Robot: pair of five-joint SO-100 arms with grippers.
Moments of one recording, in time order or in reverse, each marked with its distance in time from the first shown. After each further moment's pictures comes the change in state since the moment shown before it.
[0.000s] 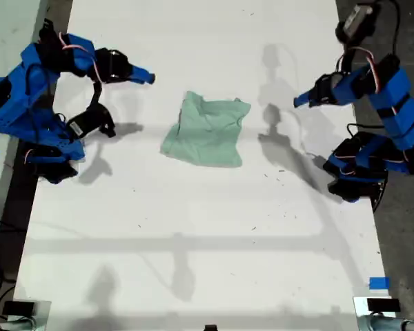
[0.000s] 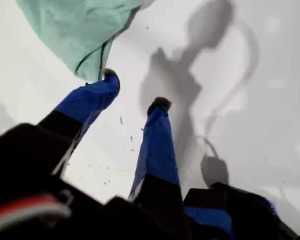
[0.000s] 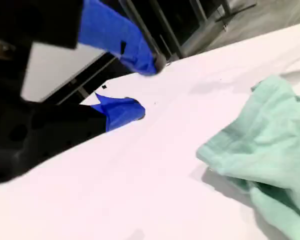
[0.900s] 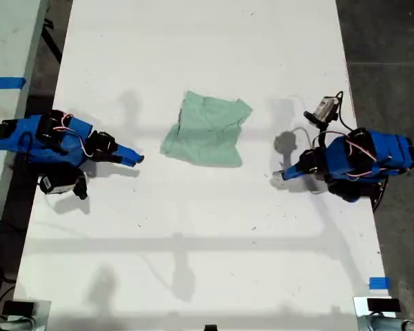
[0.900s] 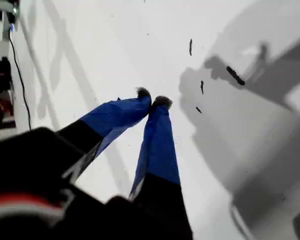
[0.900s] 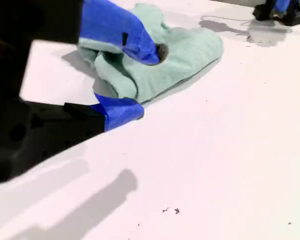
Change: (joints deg) arm 0 32.6 72.7 78.0 -12.8 -37.5; arm 1 -45.7 54.3 63.1 -17.7 36.6
